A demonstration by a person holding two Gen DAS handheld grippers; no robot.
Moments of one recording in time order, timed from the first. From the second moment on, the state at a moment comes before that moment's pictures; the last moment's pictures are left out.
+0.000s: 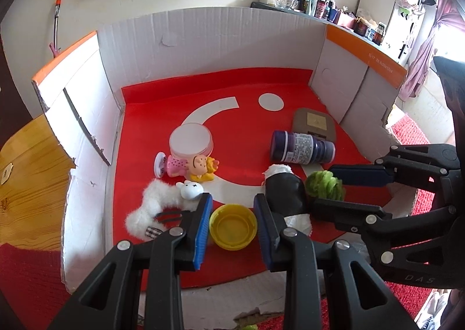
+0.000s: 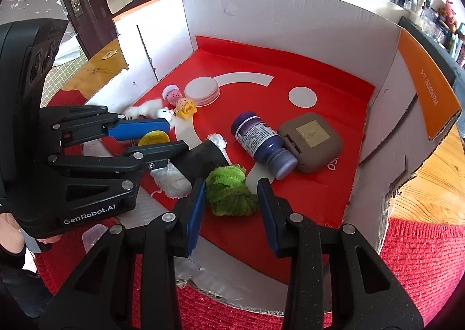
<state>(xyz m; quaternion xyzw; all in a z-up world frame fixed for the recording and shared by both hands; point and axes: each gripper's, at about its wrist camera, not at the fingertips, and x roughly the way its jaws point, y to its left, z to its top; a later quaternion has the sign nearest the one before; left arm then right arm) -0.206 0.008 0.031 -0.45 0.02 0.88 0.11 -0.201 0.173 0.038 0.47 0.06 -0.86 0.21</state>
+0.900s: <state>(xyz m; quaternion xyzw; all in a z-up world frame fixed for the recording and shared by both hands) -0.191 -0.002 0.042 -0.43 0.02 0.90 0.10 -0.195 0.172 0.044 0.45 0.05 -0.87 0.21</state>
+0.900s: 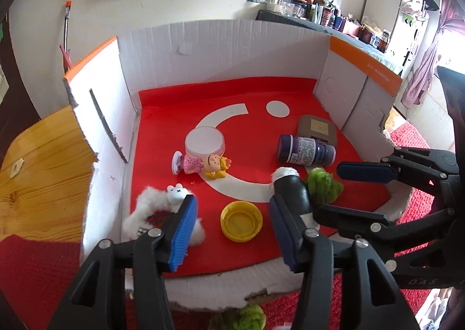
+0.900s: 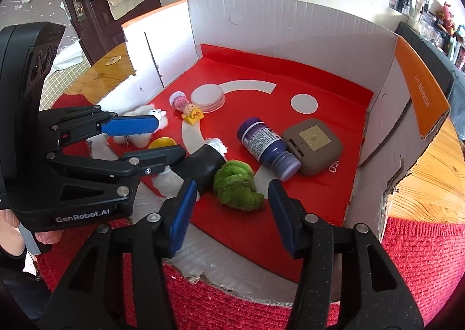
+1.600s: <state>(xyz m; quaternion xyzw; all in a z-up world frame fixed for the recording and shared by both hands) -0.163 -0.008 0.037 -0.44 0.02 0.89 0.09 -0.176 0.172 0.050 0.44 0.06 -0.86 0.23</state>
